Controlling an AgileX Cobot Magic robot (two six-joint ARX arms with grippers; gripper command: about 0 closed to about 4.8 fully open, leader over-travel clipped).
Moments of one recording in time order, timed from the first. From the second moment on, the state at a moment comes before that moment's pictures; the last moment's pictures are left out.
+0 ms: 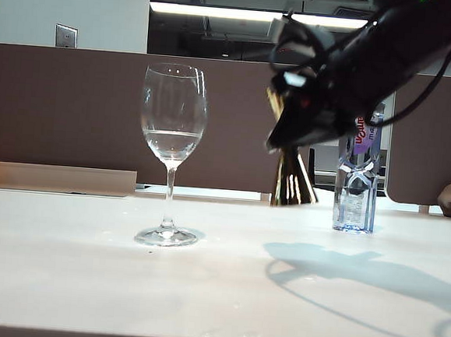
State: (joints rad) left arm -0.20 0.38 0.65 -0.69 0.51 -0.07; right arm 0.55 1.45 0.83 0.10 -0.13 -0.13
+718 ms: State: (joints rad) left arm -0.20 0.38 0.65 -0.70 0.51 -0.08; right arm 0.55 1.61 0.83 0.17 -0.15 -0.12
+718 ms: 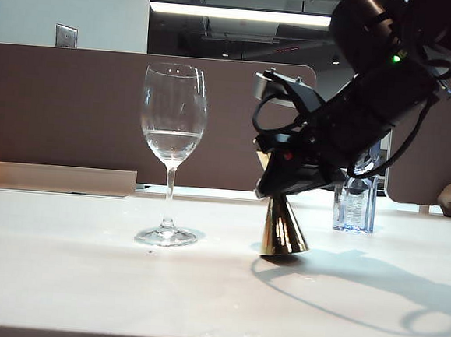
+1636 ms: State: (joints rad) left arm -0.20 0.23 0.65 -0.70 0.47 -0.08; right arm 0.55 1.45 0.82 0.03 -0.15 -0.12
